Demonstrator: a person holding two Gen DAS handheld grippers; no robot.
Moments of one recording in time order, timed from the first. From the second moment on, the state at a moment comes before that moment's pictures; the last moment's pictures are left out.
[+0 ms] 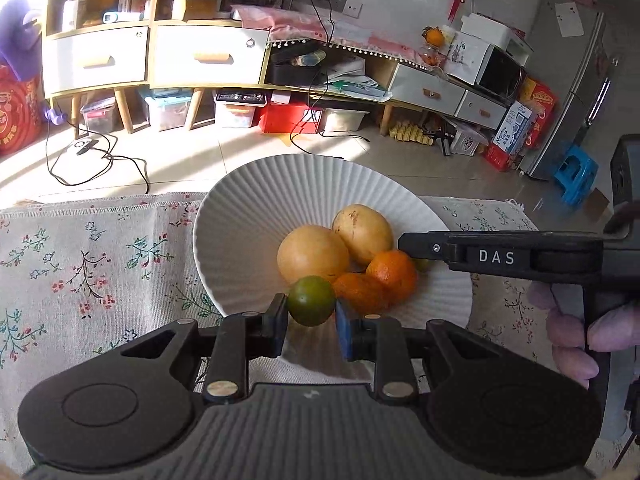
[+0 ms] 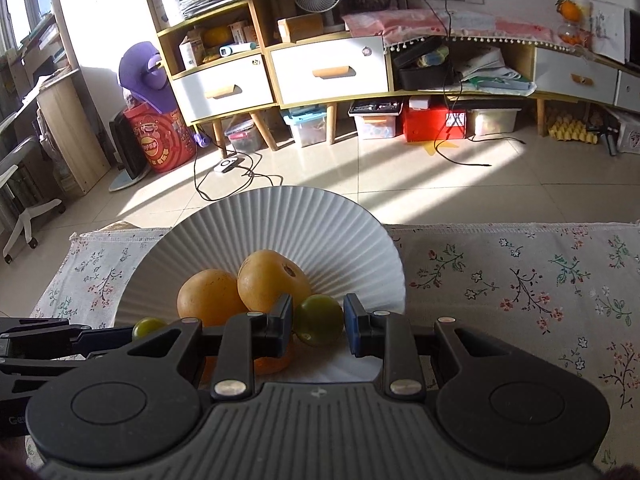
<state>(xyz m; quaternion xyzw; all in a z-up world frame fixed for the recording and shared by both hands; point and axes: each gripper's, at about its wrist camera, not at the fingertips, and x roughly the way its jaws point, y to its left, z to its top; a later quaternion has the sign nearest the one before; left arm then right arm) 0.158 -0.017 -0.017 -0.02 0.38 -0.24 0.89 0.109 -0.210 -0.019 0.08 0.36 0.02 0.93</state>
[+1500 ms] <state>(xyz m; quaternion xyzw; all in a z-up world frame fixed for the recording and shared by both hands) 0.059 0.008 0.015 0.02 0.39 -0.17 0.91 0.008 -0.189 0.024 0.06 0.36 0.02 0.93</state>
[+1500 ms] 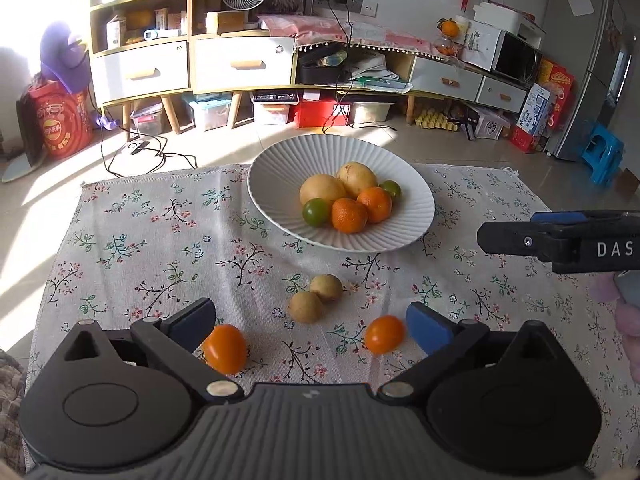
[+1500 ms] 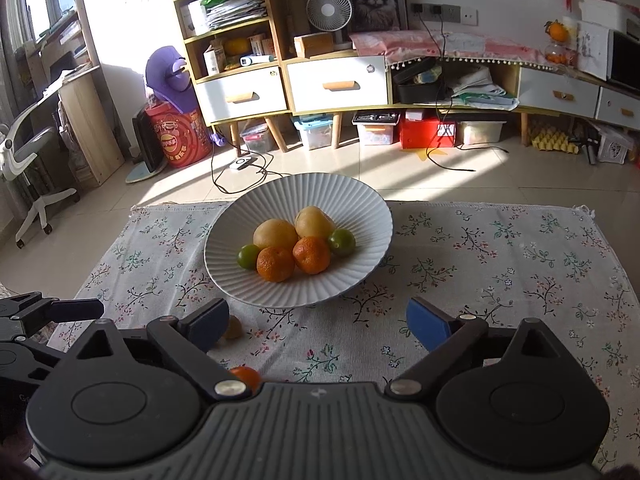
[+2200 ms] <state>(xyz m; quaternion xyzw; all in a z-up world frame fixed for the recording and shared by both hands) 0.012 0.023 -0.010 0.02 0.40 -0.17 0.90 -0.040 -0.171 -0.002 0.04 0.38 0.01 0.93</state>
